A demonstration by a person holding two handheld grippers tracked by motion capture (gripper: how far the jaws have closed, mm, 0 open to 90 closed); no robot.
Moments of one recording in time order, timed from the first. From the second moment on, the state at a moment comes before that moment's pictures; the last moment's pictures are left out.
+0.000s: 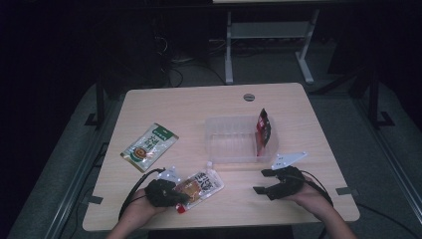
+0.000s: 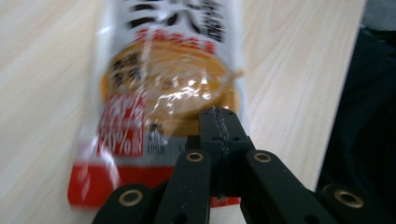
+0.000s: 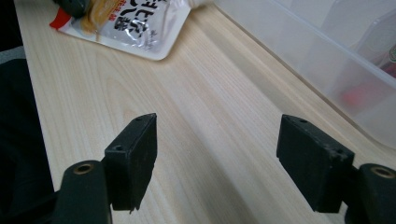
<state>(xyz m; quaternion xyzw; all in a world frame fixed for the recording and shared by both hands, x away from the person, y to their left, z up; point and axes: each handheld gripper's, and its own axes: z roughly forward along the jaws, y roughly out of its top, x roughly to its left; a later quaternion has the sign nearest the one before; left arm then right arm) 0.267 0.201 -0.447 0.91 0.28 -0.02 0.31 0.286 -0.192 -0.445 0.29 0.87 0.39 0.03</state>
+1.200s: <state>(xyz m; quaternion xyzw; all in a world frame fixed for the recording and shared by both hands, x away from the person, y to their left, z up) 0.272 0.235 -0.441 0.90 0.30 0.05 0.30 0.290 -0.155 -0.445 0.30 0.87 0.40 -0.02</state>
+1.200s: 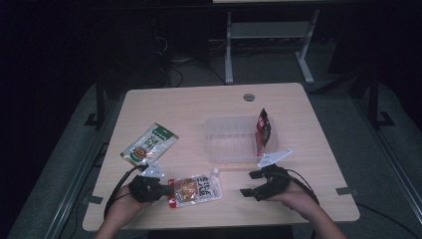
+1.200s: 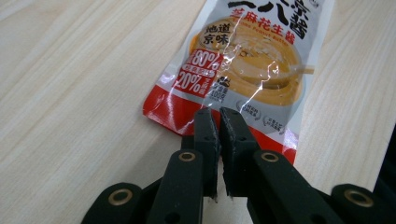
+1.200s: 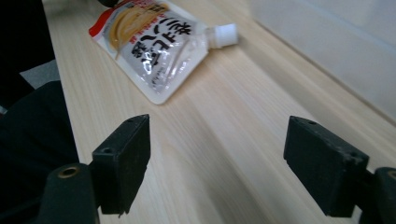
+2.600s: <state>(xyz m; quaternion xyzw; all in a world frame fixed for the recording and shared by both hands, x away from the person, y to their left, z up) 0.277 0.234 -0.450 0.90 0.31 0.02 0.29 0.315 -0.060 -0.468 0.23 0.88 0.39 -0.13</state>
